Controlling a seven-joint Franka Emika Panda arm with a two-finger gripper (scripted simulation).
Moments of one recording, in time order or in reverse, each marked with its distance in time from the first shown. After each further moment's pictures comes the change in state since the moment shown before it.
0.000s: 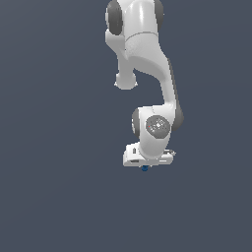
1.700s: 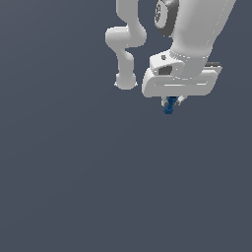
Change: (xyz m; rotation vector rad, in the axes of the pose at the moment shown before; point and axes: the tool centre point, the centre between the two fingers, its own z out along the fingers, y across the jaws) arm -0.100 -0.066 -0.278 -0.001 0.002 -0.001
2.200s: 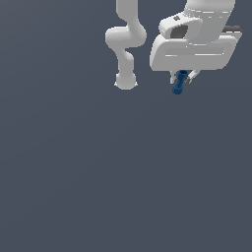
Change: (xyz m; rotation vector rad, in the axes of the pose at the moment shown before) arm -0.021 -0.017 -0.068 0.001 0.000 0.000
